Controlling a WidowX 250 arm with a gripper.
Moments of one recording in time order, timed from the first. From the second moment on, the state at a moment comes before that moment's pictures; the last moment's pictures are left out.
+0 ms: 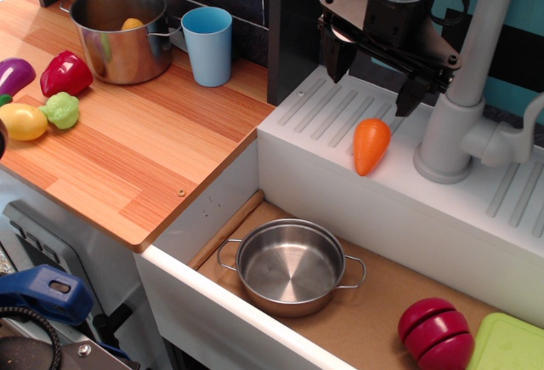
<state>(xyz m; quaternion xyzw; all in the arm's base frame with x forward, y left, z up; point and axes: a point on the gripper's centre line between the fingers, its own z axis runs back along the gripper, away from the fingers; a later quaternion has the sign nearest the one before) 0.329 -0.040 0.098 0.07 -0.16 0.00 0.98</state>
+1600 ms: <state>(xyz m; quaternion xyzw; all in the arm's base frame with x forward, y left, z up) 0.352 -0.025 0.029 0.04 -0.18 0.00 0.98</state>
